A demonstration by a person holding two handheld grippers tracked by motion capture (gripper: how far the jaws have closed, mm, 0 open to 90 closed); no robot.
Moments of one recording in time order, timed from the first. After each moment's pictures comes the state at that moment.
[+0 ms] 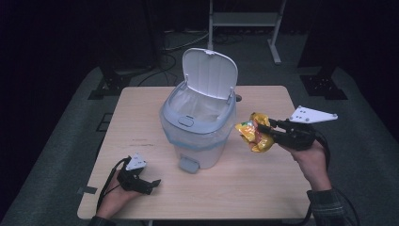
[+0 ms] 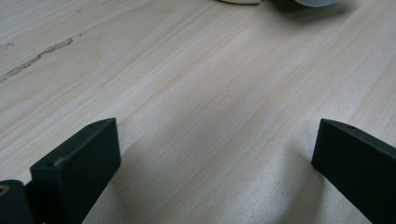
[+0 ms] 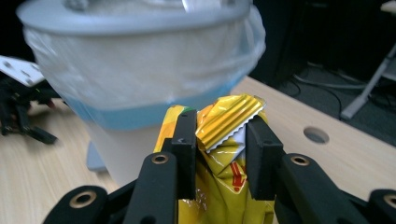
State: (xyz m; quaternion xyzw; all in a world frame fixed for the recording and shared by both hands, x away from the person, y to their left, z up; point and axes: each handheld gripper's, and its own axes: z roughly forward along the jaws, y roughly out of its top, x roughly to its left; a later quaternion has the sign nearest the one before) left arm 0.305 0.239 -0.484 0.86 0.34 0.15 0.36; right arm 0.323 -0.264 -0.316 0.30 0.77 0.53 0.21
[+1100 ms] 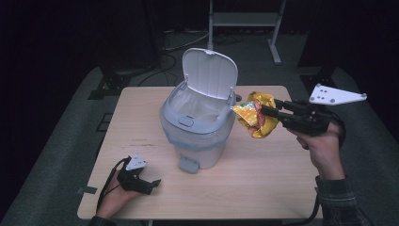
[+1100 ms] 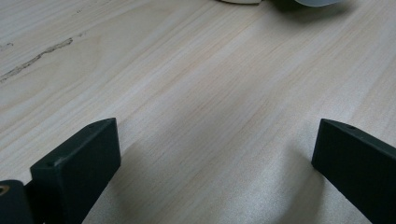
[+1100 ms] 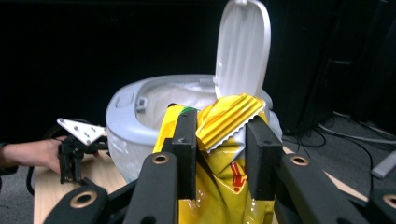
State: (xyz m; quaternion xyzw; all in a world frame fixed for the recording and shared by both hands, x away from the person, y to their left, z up) left arm 0.305 0.239 -0.483 0.86 0.34 0.15 0.36; right arm 0.314 -0.265 -0.243 0.23 0.74 0.60 0.20
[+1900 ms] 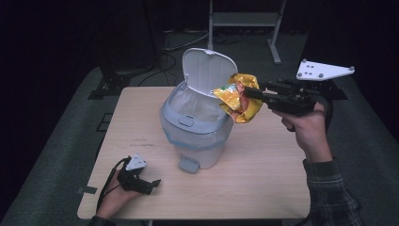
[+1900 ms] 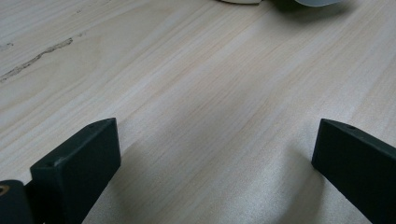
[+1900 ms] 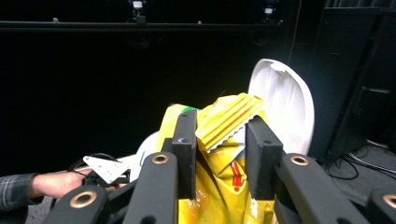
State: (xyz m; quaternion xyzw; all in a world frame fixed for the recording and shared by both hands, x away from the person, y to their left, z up) left arm 0.305 0.239 -0.484 0.86 0.34 0.15 0.36; right arm 0.334 -0.224 -0.199 0.18 0.73 0.64 0.17
